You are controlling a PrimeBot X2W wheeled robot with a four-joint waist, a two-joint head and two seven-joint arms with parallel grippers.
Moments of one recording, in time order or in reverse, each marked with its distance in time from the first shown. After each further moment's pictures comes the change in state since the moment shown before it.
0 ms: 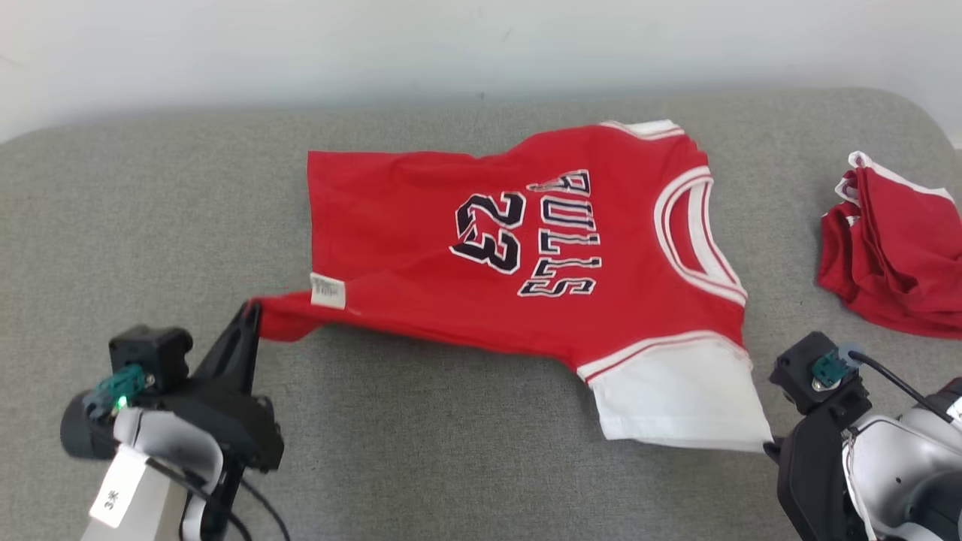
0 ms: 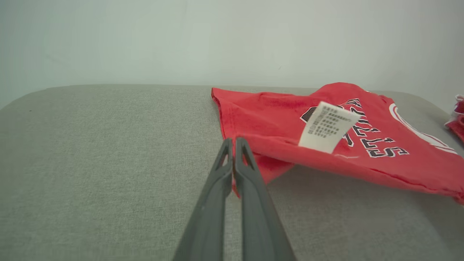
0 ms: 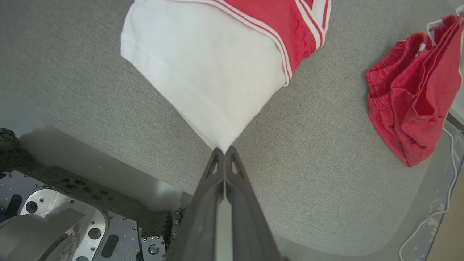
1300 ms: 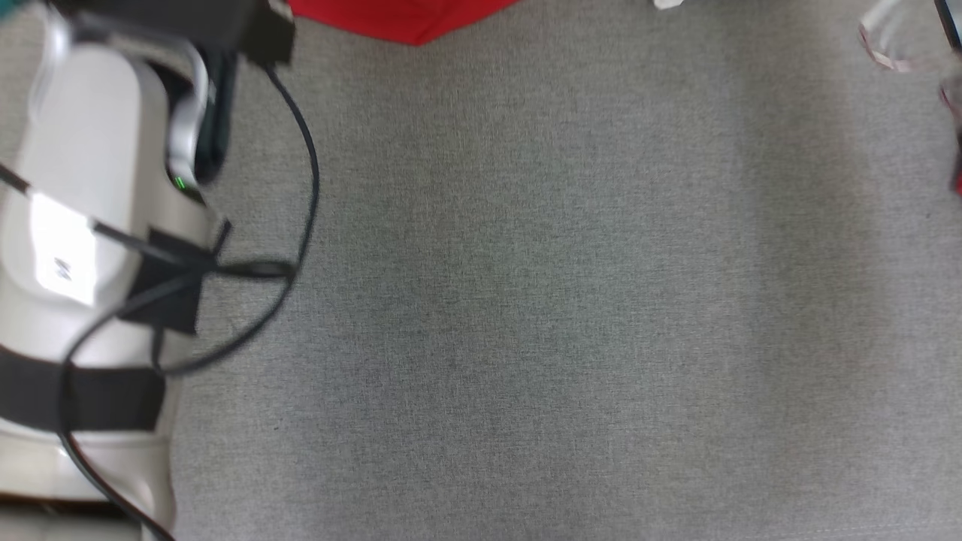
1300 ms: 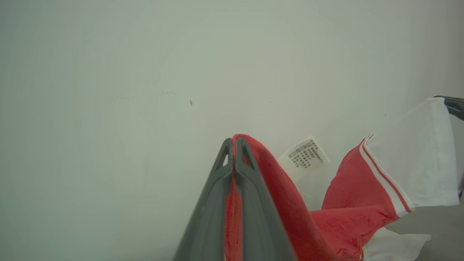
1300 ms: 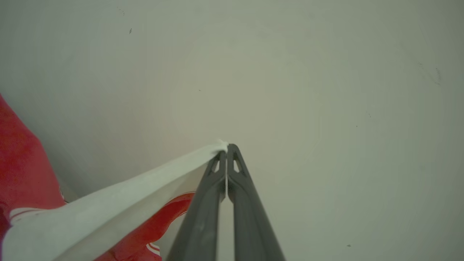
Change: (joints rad) left arm -0.759 -0.116 -0.008 0.120 0.170 -0.031 -0.259; right arm -1.198 0.223 0.019 1.070 -0.665 0.001 -1.508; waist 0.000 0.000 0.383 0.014
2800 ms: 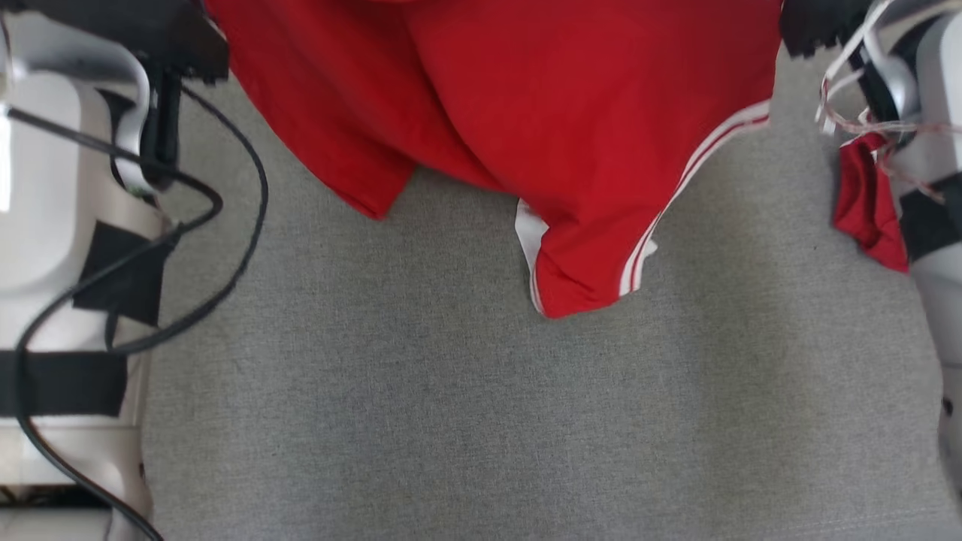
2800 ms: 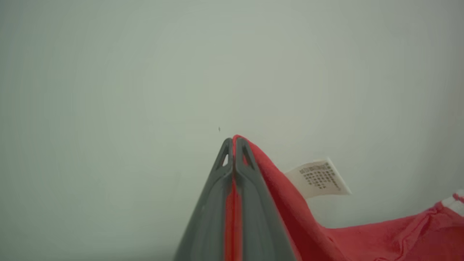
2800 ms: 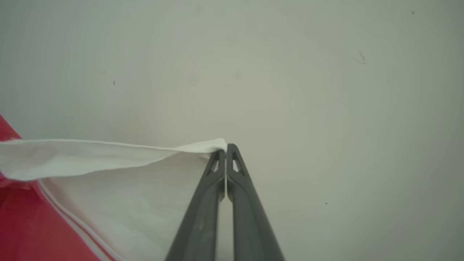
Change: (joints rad) left arm 0.028 0.021 0.106 0.140 -0.043 0.035 0.146; right arm 0.163 0.032 0.012 -0.132 0.289 0.000 0.276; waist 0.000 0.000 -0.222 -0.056
